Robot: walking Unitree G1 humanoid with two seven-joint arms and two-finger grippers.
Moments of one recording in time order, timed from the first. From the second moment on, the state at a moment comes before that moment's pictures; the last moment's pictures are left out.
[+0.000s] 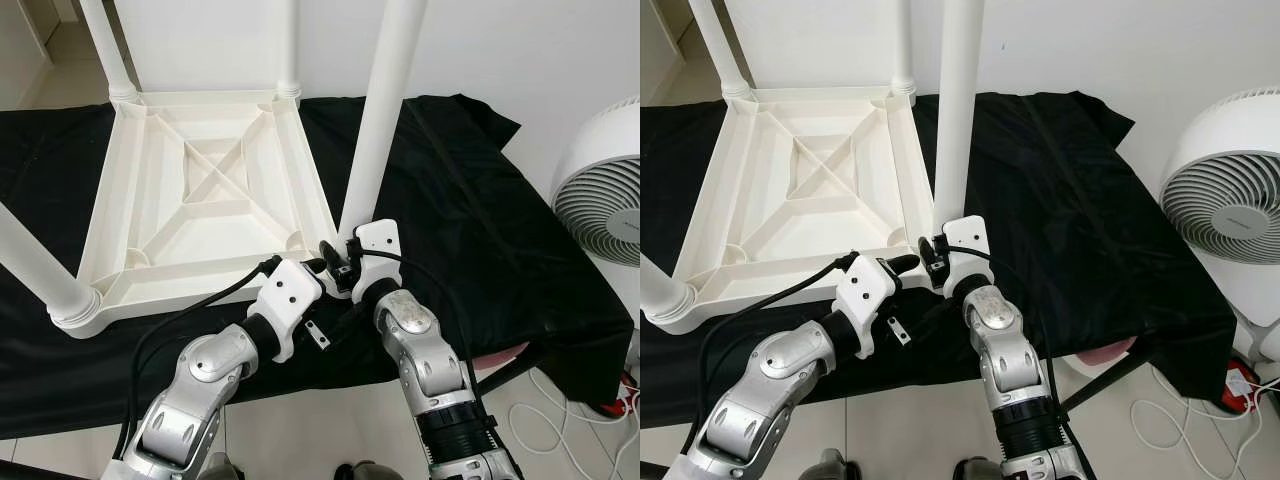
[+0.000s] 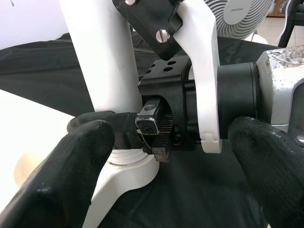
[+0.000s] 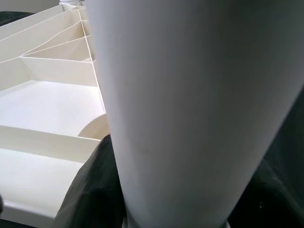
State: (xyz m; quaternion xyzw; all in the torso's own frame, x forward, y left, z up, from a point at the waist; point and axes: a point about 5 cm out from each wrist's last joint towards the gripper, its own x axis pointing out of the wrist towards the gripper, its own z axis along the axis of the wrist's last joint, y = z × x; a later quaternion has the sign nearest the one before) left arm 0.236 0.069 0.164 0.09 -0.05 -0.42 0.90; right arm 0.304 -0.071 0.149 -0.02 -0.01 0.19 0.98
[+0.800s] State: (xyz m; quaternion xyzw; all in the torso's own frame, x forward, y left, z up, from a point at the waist) left arm 0.237 0.067 0.165 0.09 -0.06 -0.42 0.90; right arm 0.311 -0.106 0.159 -0.12 -0.04 0.40 0.91
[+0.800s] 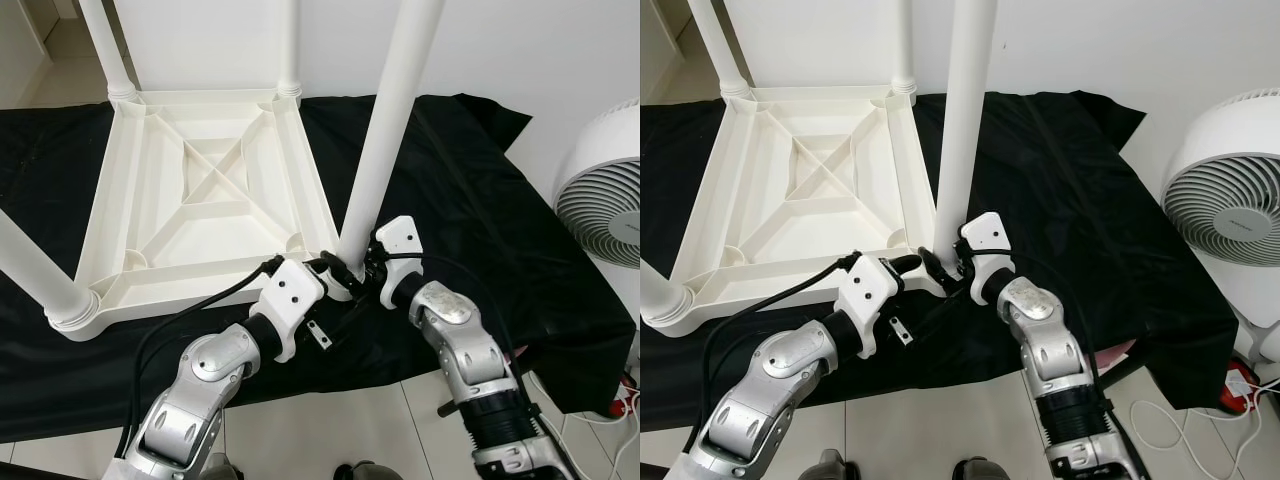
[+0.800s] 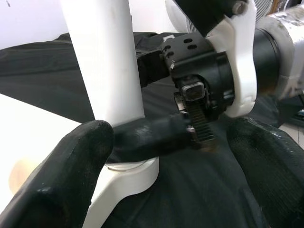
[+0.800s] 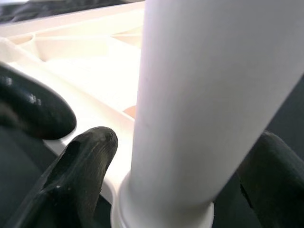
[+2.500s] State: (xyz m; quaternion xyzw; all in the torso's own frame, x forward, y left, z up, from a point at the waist) left arm 0.235 0.065 0.164 0.08 -0.05 -0.43 0.90; right arm 0.309 -0.070 0.146 -0.02 -0.03 0.22 0.98
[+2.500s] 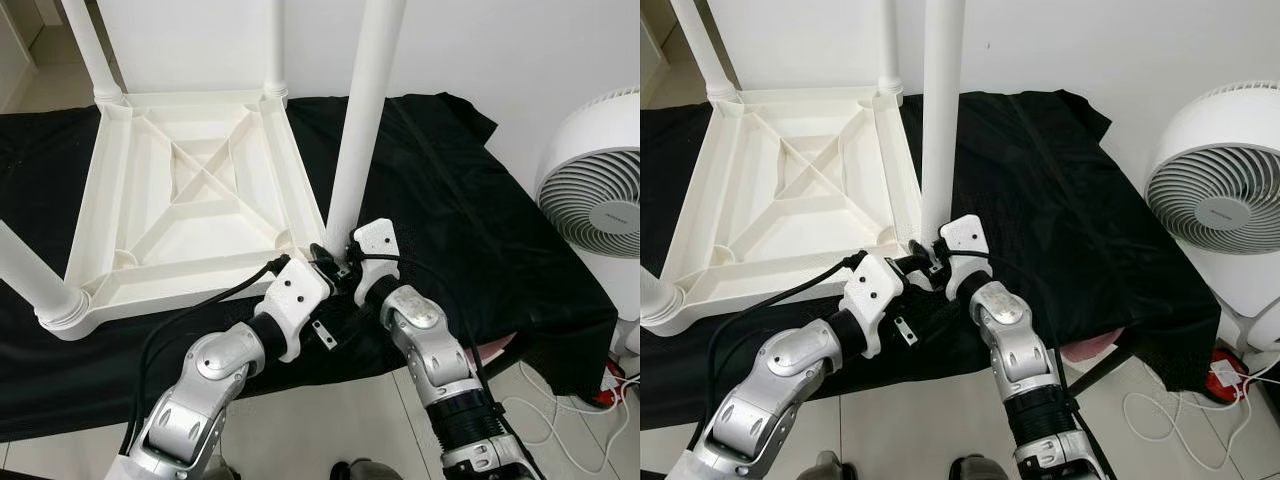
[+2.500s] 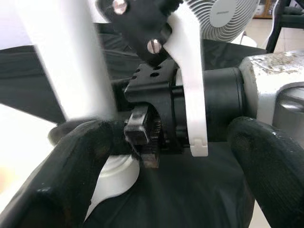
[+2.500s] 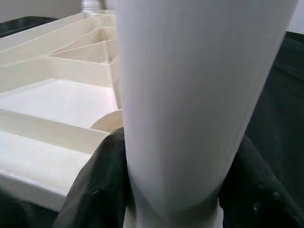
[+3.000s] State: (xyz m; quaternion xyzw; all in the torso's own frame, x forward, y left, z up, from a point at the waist) left arm 0.234 0.064 0.165 0.08 -0.05 -0.43 0.90; right arm 0.307 -0.072 0.155 -0.01 -0.05 0.17 0.98
